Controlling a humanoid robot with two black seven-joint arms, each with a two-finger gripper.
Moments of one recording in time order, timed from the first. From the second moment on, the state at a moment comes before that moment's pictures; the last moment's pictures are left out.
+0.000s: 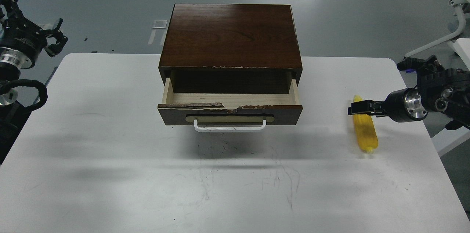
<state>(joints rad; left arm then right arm) -0.87 0.53 -0.62 -0.34 -0.28 -0.49 -0.29 1.15 -0.69 -0.26 0.93 -1.07 0.47 0.13</state>
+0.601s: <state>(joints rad) -0.86 0.55 -0.62 -0.34 -0.28 -0.49 -0.29 1.09 -0.68 -0.26 0.90 -1.09 0.37 0.13</state>
